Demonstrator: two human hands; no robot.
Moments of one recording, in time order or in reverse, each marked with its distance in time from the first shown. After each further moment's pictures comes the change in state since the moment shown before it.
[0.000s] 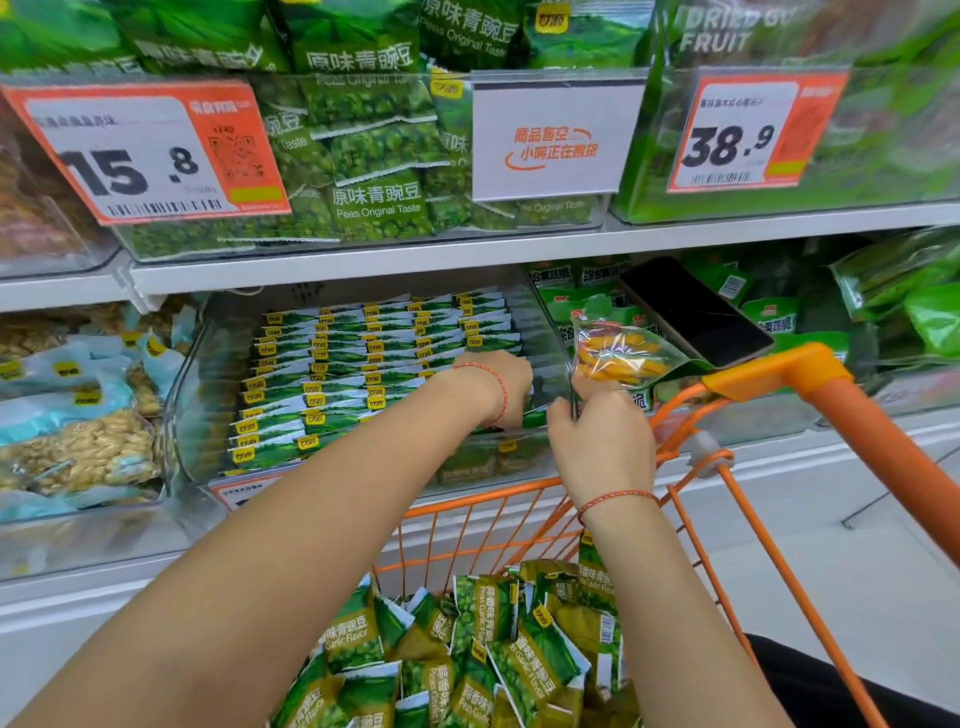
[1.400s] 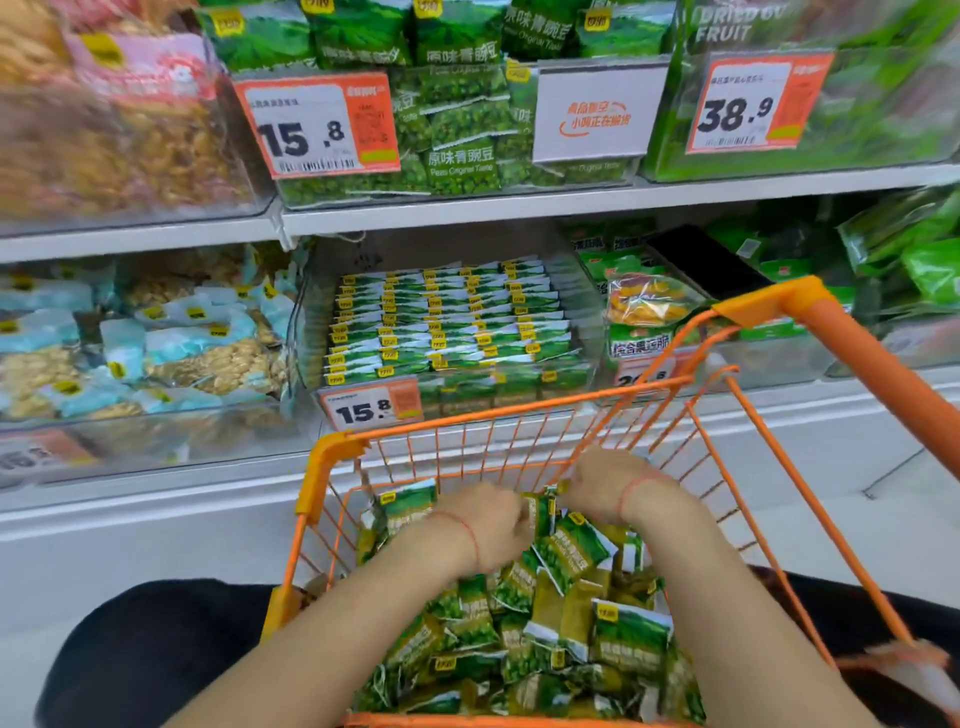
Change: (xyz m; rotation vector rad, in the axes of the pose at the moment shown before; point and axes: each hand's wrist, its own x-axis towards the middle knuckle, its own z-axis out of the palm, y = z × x) left_hand -0.168 0.027 0.127 -0.261 -0.087 0.027; right_hand -0.084 0.014 -0.005 -0.527 -0.849 -0.047
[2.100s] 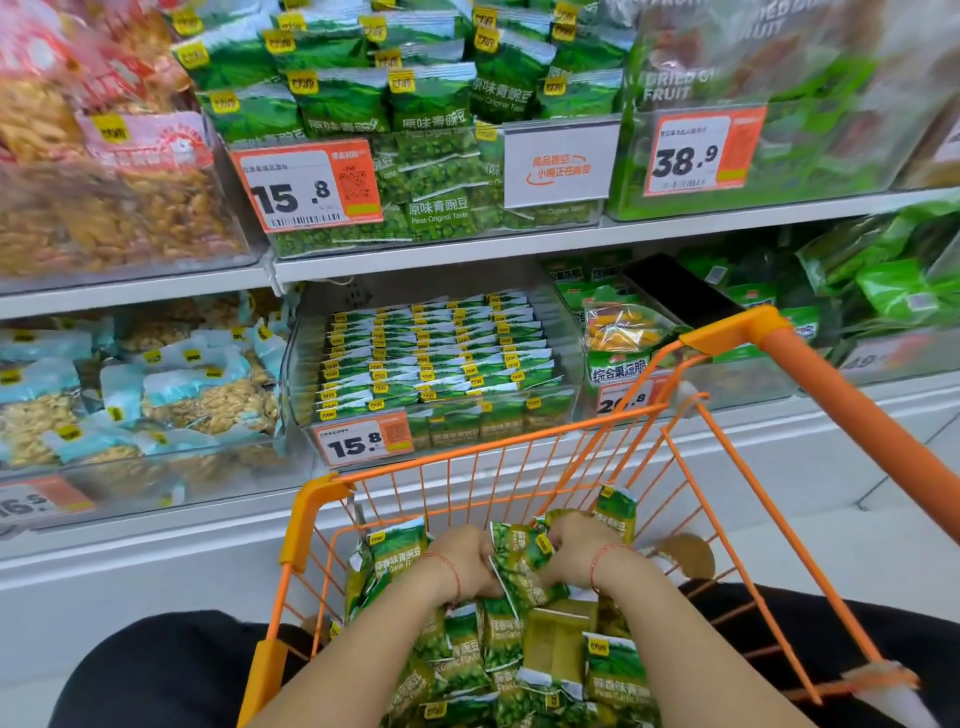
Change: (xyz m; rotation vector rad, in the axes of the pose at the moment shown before) left_hand 0.017 -0.015 0.032 -0.407 -0.089 -0.227; right_hand 0.012 0.005 0.049 0.178 -0.043 -0.026
